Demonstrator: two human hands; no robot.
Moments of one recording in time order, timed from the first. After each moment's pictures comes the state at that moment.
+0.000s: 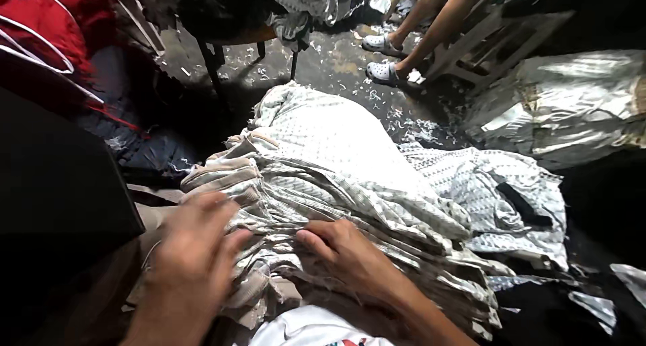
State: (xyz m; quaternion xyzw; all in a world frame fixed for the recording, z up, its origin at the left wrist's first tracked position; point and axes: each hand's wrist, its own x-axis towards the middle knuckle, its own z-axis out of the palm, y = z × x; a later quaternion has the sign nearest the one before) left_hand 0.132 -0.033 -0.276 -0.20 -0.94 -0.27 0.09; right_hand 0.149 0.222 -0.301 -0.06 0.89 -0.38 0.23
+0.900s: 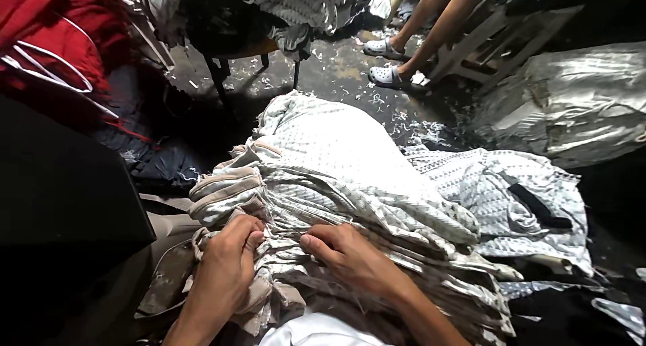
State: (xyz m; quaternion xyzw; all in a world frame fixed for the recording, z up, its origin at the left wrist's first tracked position) left_hand 0.127 -0.014 -0.321 -0.17 -0.92 -0.35 0.00; right_hand 0.143 0.226 -0.301 -0.05 0.85 -0.44 0.28
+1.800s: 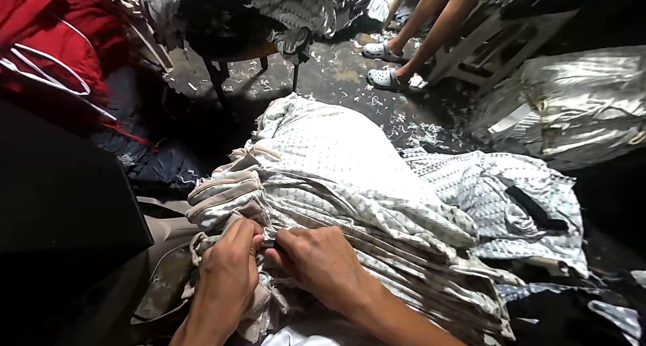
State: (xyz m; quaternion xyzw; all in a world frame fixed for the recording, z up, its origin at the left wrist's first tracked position) left_hand 0.131 -0.003 -0.319 -0.17 -0.95 -0.25 0.06; right_hand 0.142 0.174 -0.311 -0.19 0.96 -0.19 -0.02
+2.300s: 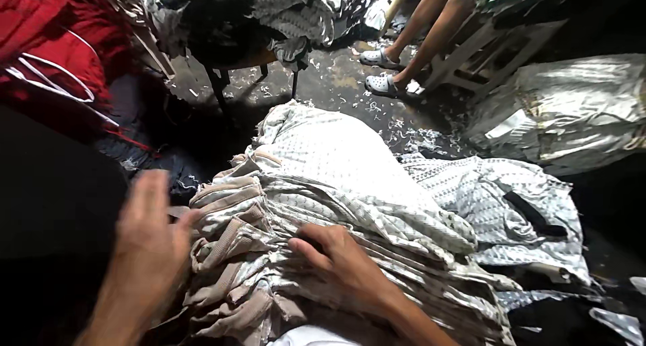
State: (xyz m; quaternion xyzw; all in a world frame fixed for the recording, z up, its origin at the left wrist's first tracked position) left_hand 0.085 -0.074 -0.275 -0.09 -0.97 -0.23 0.06; right_hand 0.136 0.210 -0.303 -0.06 0.88 -0.44 0.17
